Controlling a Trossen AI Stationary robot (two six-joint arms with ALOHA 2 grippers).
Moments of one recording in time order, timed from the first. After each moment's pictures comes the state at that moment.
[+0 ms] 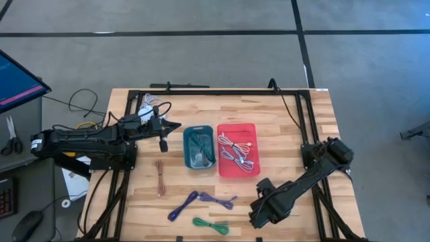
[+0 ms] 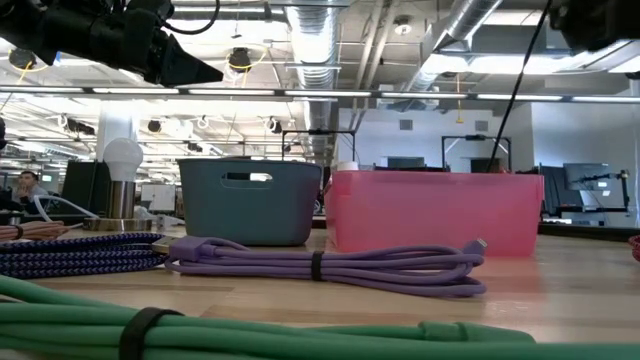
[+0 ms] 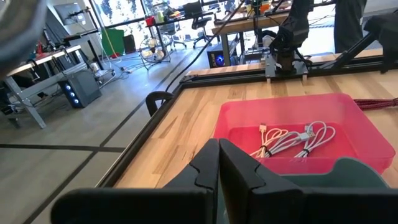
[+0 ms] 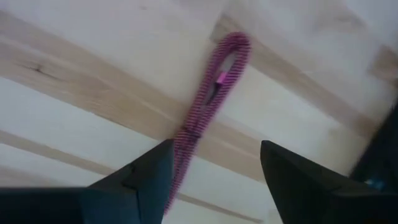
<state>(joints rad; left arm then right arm) 0.16 0.51 0.33 0.20 -0.13 0.25 0.71 1.91 1.45 -1.31 0.02 1.75</state>
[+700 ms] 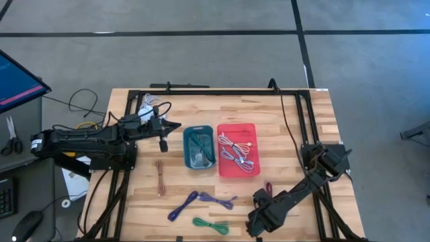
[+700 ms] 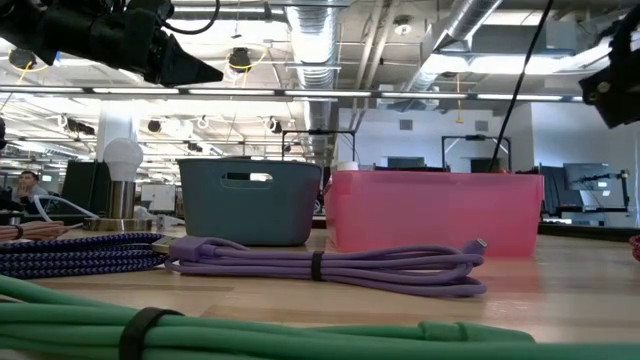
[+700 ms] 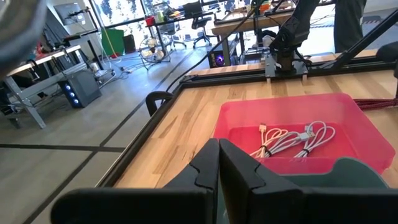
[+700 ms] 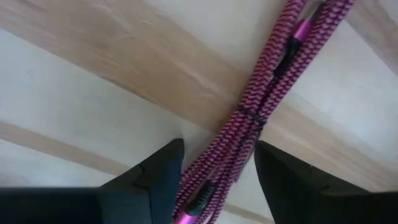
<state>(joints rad) 0.16 0.51 0.33 0.20 -0.13 0.25 0.76 2.07 1.44 -1.14 -0.06 1.75</state>
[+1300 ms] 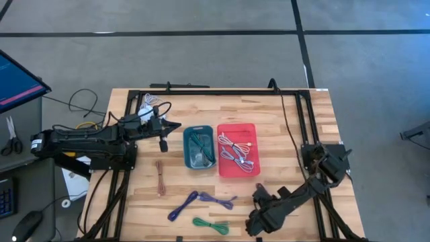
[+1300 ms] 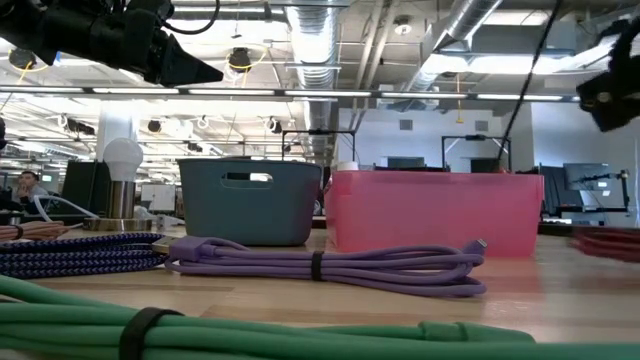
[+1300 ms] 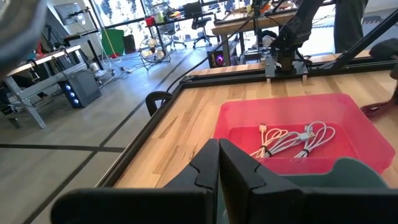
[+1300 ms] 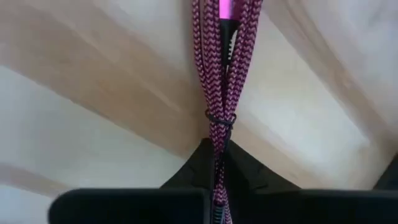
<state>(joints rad) 0.16 0.51 0.33 0.20 -0.13 0.25 0.75 2.06 1.46 -1.26 -0.05 1.61</state>
